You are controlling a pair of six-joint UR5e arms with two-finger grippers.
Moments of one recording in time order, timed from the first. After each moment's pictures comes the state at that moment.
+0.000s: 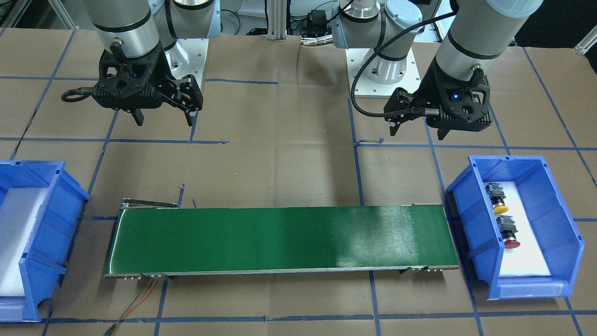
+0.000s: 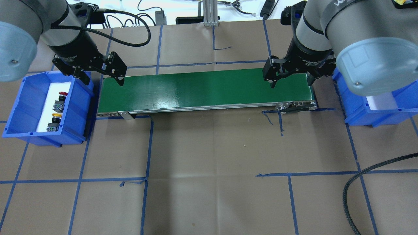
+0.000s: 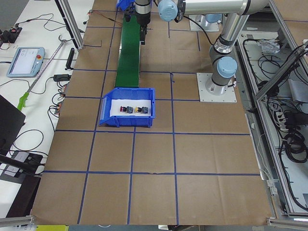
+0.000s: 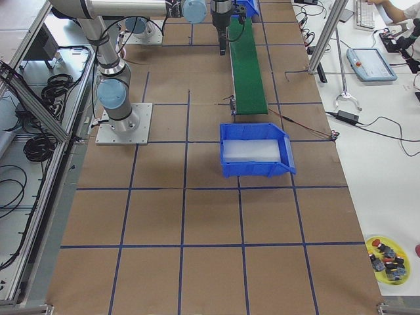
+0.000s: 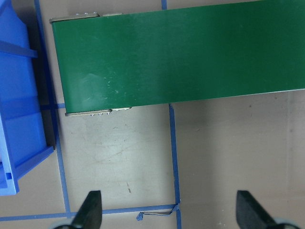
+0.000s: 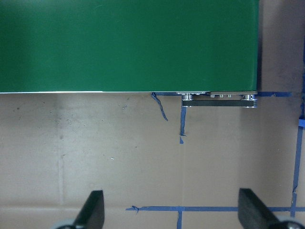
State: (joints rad) left arm -1.51 -1.58 -1.60 -1.53 1.57 0.14; right arm 1.66 -1.60 1.67 -1.71 -1.58 0.07
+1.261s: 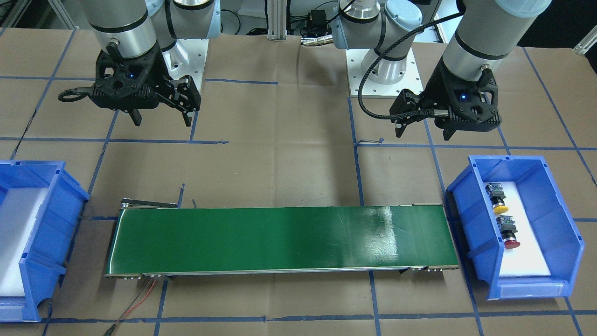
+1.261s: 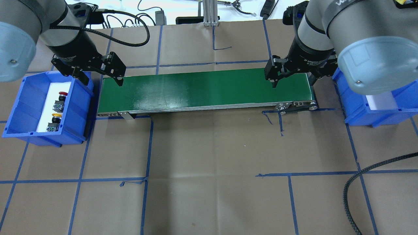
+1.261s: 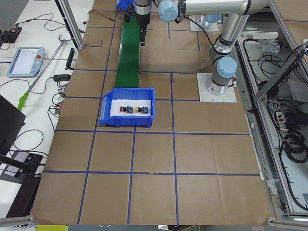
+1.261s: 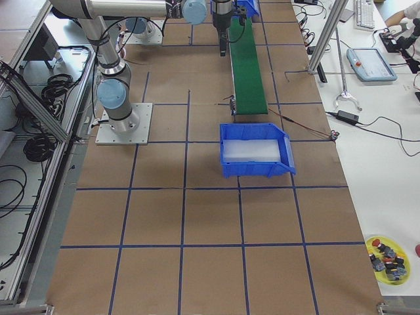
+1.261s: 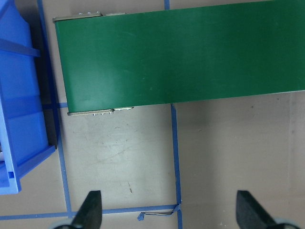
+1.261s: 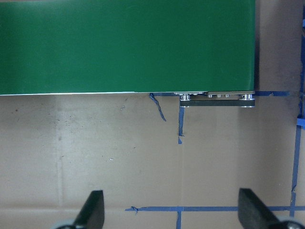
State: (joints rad) left arm -1.47 -1.58 -1.60 -1.52 1.57 0.14; right arm 1.65 -1.60 1.67 -1.71 -1.58 0.07
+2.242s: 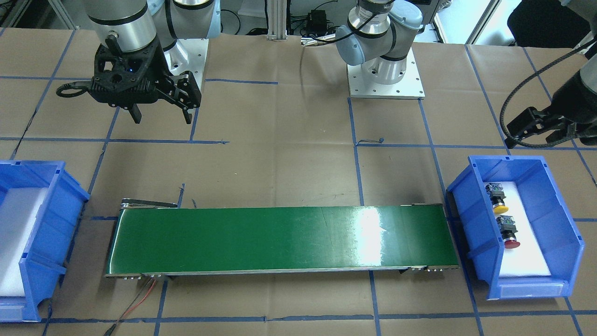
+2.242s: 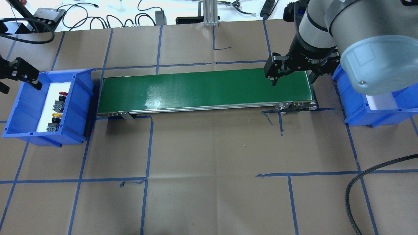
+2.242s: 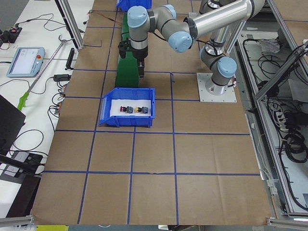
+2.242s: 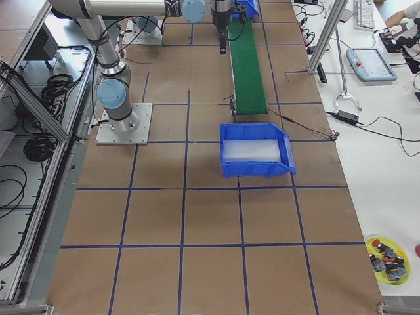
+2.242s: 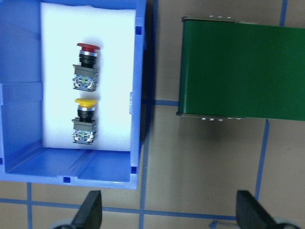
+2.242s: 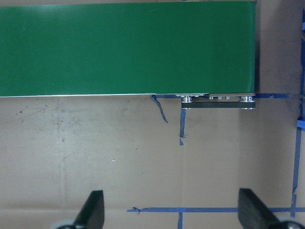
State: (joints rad) left arm -1.03 -1.64 -1.60 -1.49 1.58 0.46; right arm 1.66 -1.61 1.67 -1.71 -1.57 0.08
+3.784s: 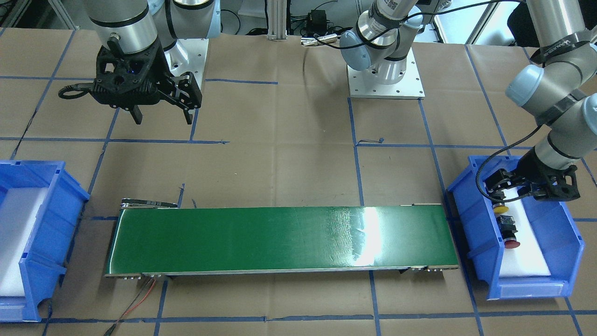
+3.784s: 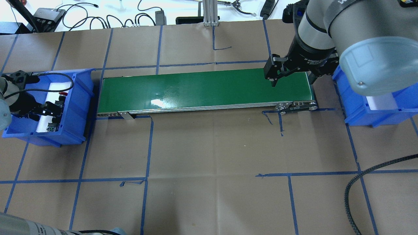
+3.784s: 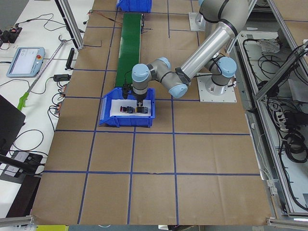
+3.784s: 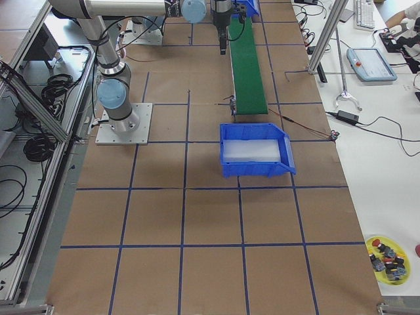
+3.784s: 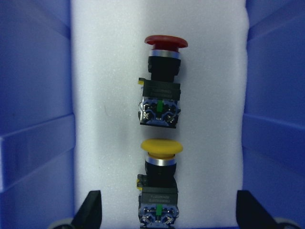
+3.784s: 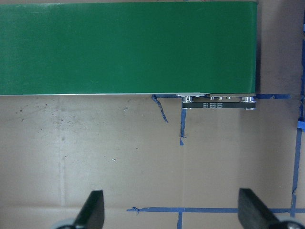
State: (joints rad) left arm -0.92 -1.86 -1.95 -0.86 1.52 0.64; right arm 1.66 -1.61 1.67 -1.71 -1.57 0.07
